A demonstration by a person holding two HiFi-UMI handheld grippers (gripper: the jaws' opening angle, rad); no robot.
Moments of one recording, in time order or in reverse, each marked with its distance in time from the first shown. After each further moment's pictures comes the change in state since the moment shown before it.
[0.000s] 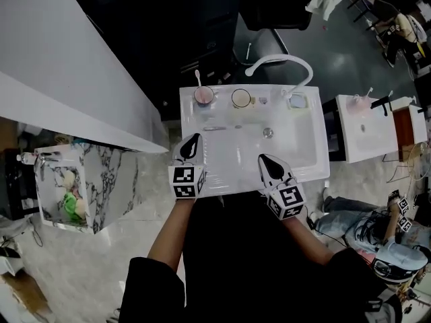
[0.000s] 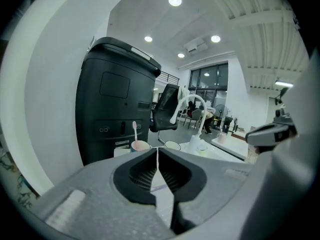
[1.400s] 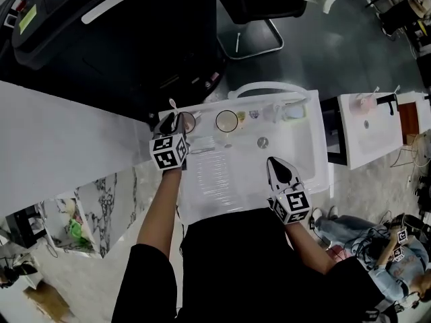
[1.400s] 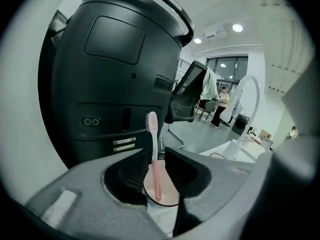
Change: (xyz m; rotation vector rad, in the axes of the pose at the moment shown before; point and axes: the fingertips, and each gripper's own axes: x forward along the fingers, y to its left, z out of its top) left arm 0.206 0.086 0.005 -0.109 0.186 0.081; right arm 0.057 -0.132 -0.006 0.123 0.081 -0.127
